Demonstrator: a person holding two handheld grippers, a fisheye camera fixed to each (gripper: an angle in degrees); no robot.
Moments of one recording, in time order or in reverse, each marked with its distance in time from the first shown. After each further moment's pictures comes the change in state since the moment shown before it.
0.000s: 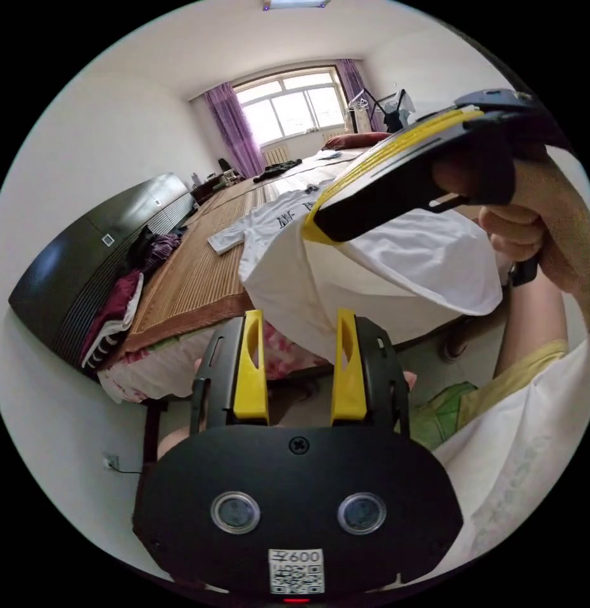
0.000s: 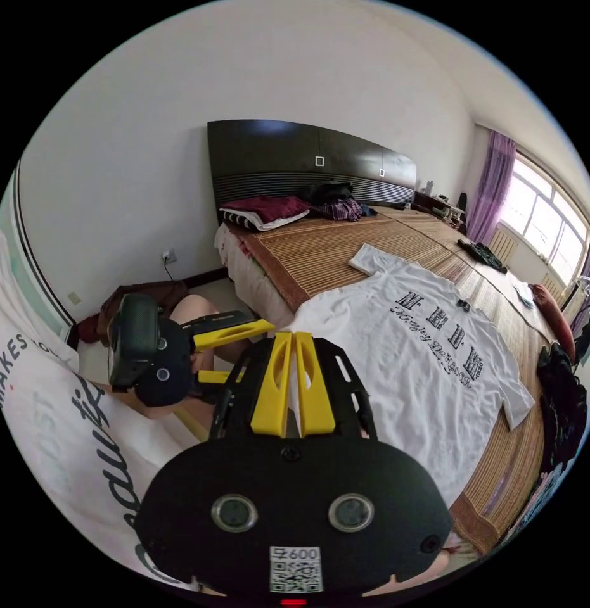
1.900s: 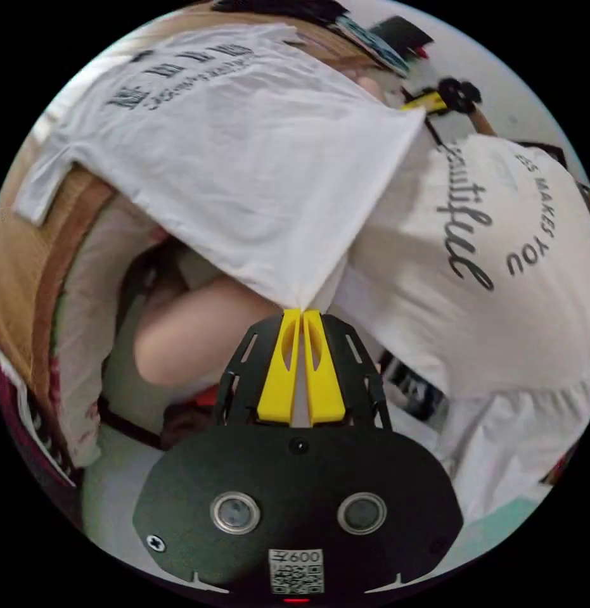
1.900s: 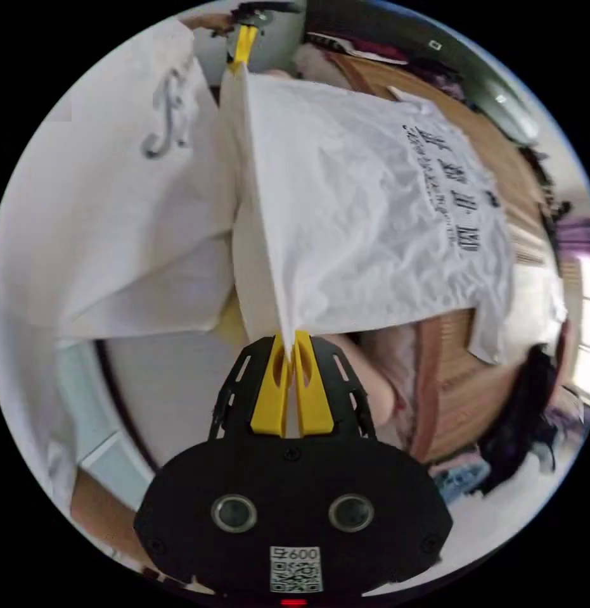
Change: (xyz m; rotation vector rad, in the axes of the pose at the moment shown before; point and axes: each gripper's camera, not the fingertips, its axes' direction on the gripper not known) left arm -0.026 0.060 0.221 -0.964 1.095 0.680; right arm 0.143 0.055 0.022 -0.846 -0.424 -0.421
